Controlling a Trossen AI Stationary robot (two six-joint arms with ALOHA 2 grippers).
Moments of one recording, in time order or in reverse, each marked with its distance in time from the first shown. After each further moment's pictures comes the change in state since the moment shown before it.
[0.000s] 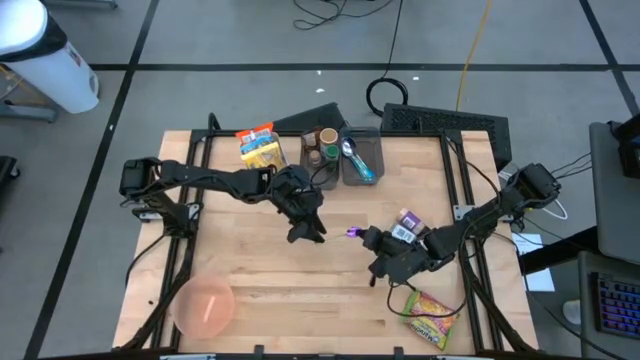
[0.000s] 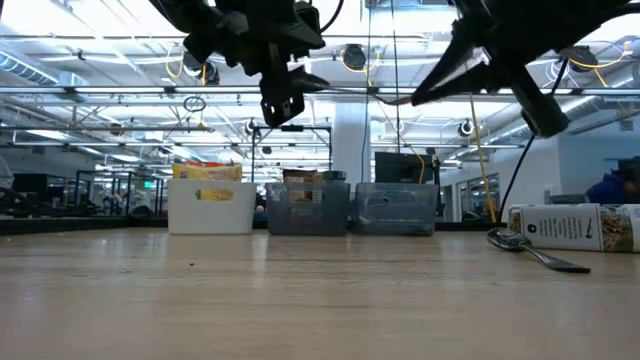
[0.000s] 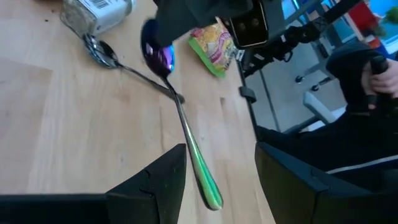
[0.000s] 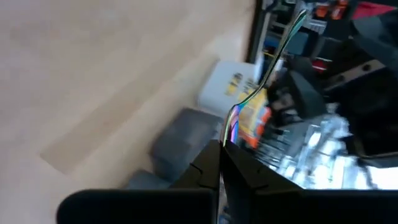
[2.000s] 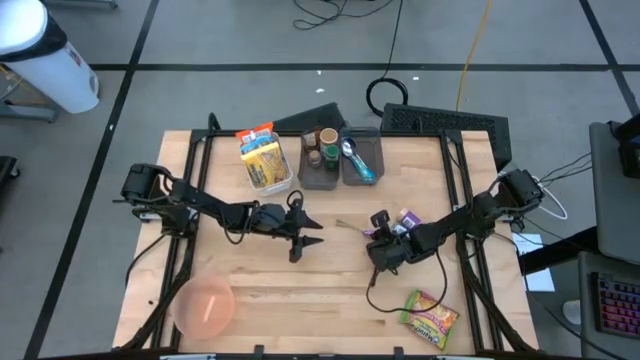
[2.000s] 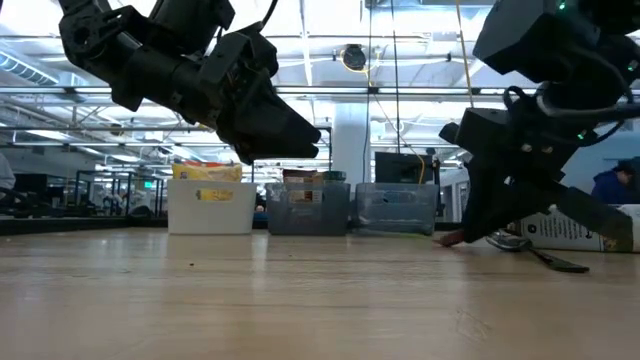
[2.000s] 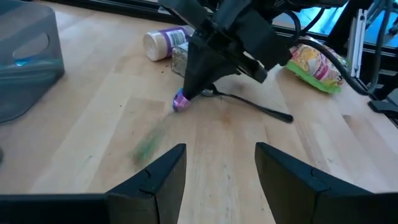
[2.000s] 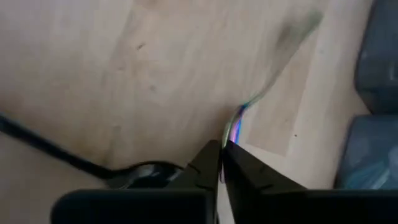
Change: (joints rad) left arm -0.206 0.041 -0.434 0.727 -0.692 0.161; right arm -0.139 0.163 -0.107 -0.185 -0.337 0.949
